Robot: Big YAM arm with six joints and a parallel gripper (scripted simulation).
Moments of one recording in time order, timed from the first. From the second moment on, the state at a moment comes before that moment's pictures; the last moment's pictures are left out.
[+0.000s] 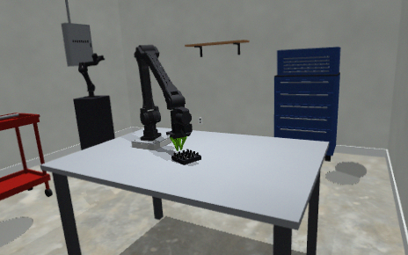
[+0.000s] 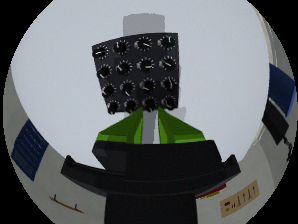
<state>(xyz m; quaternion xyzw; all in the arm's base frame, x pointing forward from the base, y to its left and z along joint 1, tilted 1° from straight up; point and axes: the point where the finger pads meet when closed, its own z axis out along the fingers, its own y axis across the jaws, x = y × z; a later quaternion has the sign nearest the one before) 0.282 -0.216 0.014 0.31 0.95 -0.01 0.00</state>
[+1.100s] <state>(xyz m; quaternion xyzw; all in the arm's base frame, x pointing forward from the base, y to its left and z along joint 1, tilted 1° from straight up) 0.277 -0.213 0.013 0.31 0.95 -0.01 0.00</state>
